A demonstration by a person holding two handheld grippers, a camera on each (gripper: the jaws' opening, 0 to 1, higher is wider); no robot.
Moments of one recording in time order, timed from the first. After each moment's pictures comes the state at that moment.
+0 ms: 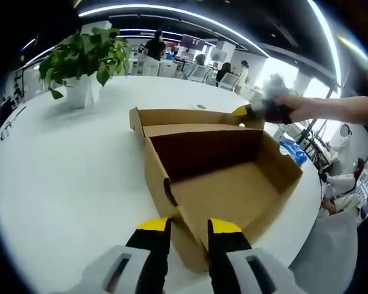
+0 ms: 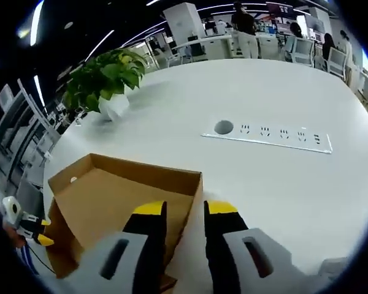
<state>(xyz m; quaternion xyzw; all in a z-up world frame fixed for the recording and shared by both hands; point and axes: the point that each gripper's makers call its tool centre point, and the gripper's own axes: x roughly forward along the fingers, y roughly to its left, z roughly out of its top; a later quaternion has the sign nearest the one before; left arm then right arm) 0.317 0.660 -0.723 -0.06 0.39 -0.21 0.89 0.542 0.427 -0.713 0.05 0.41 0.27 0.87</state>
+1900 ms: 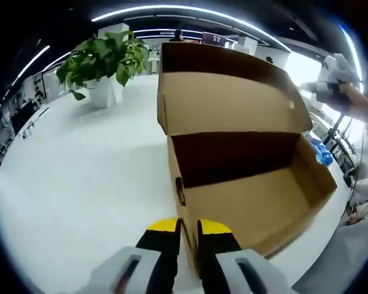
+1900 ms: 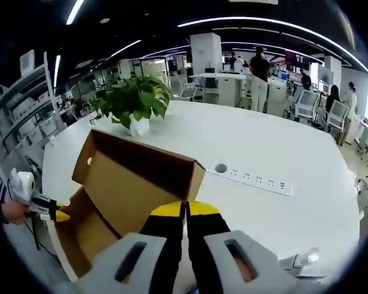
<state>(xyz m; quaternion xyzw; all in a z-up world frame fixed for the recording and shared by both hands) 0.314 0.664 -0.723 -0.02 0.40 -0.11 0.91 0.495 0.395 -0.598 -0.04 0.29 0.29 0.91</state>
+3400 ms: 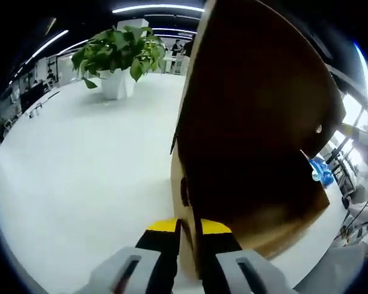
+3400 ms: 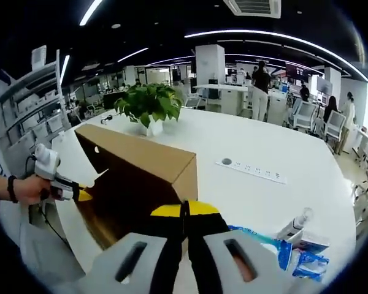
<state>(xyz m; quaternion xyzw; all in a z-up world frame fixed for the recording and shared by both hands) 0.314 0.660 -0.721 -0.08 0.39 -0.07 0.91 0.392 0.384 -0.585 -0.05 0.25 0.30 0.92</state>
